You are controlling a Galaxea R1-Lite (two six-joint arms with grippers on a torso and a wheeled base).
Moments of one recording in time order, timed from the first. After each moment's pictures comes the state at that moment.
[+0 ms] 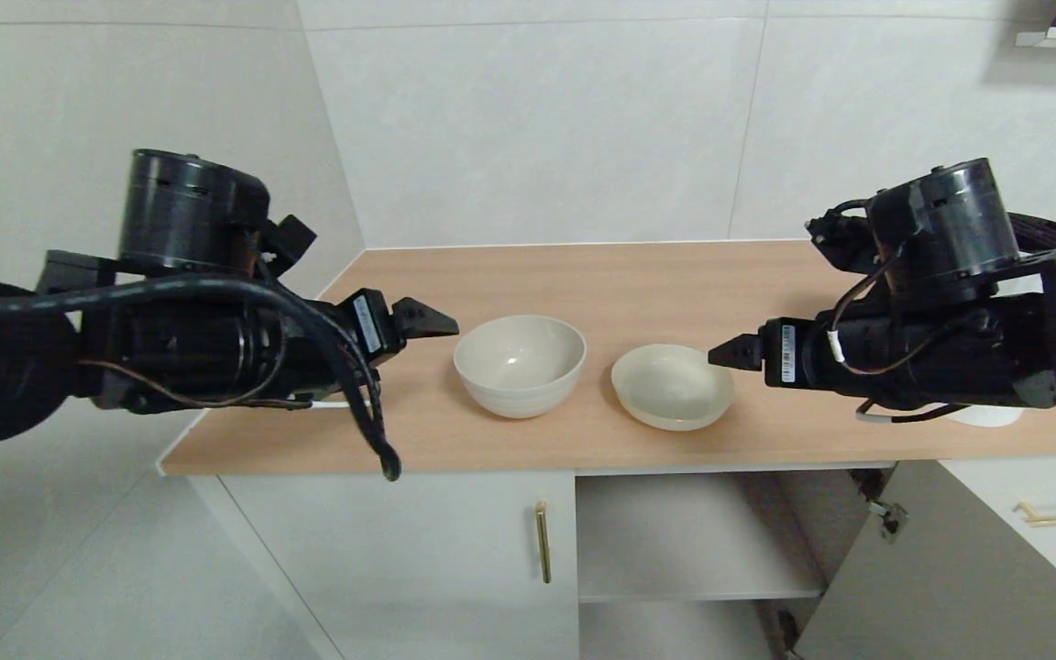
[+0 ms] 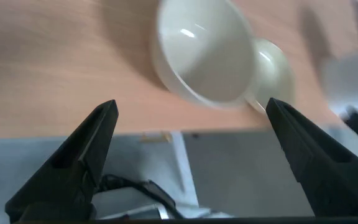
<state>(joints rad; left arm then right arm) -0.38 1.64 -1.16 0.05 -0.05 -0.64 0.55 1.67 -1.22 0.10 -0.23 0.38</state>
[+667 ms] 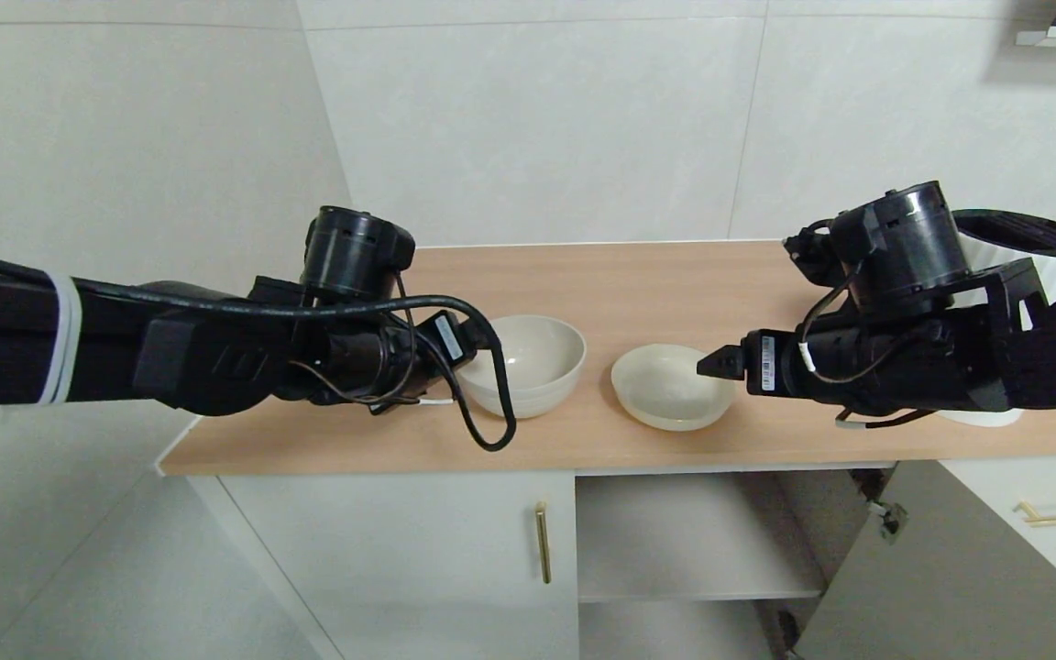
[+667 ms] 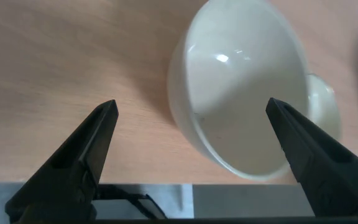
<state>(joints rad) -0.44 1.88 -1.29 0.01 0.10 -0.76 0.55 1.72 -1.23 0.09 -0.23 0.39</state>
